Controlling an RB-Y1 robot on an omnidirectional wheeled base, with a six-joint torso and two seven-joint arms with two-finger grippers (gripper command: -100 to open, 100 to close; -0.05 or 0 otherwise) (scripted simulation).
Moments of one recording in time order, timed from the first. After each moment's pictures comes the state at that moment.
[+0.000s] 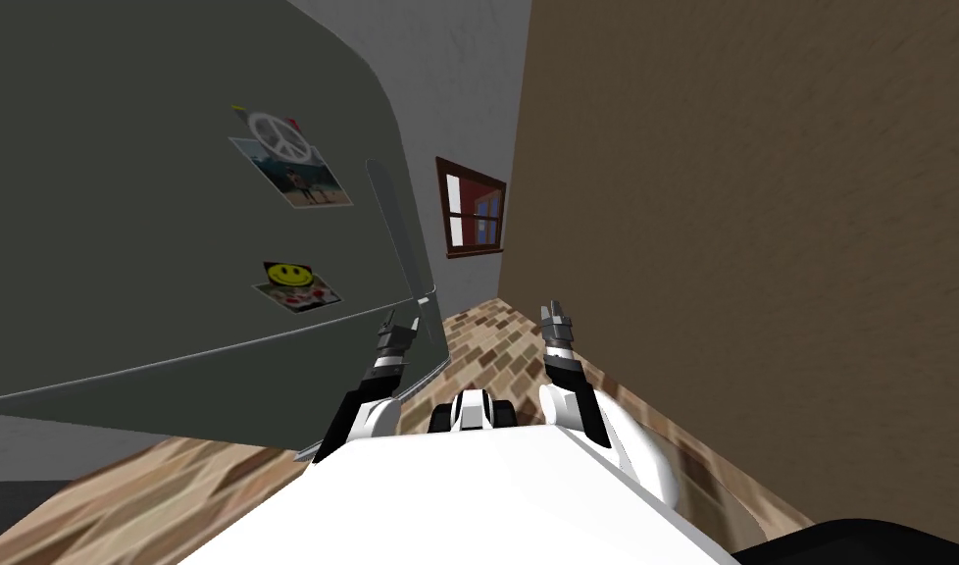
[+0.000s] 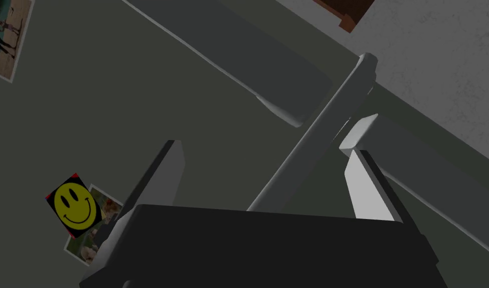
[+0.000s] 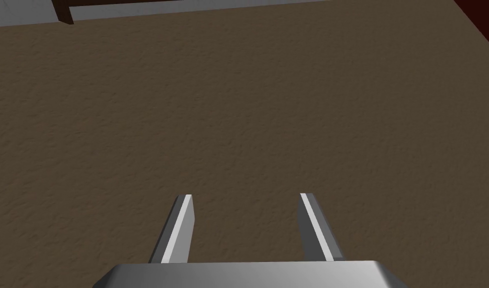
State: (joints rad) left arm 0.49 0.10 -0.11 -2.15 0.39 -0.29 0.13; right arm 0.50 0.02 0.00 -2.22 -0.10 -0.37 0.03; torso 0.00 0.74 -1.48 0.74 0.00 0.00
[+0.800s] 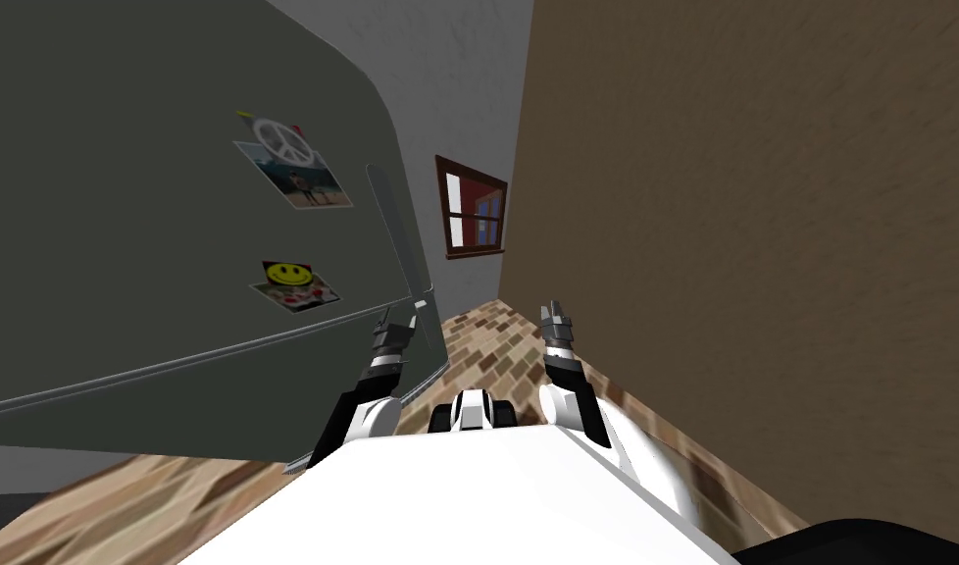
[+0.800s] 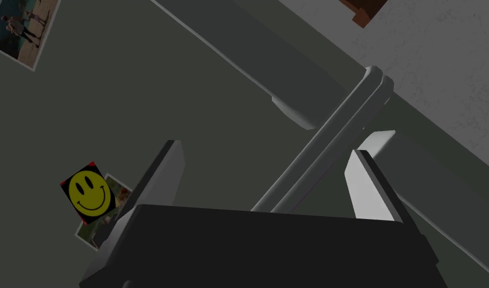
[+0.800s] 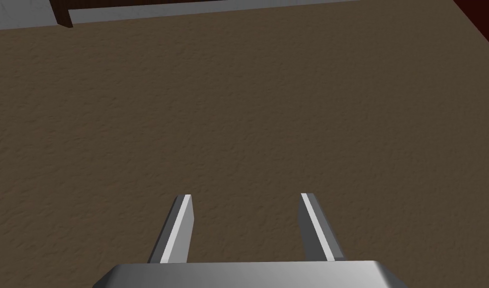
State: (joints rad) left arm 0.52 0.03 -0.10 -2.21 0.40 -0.24 0.12; right arm 0.50 0.02 0.00 -2.22 -0.10 -0.37 0.03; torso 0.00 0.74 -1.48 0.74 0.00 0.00
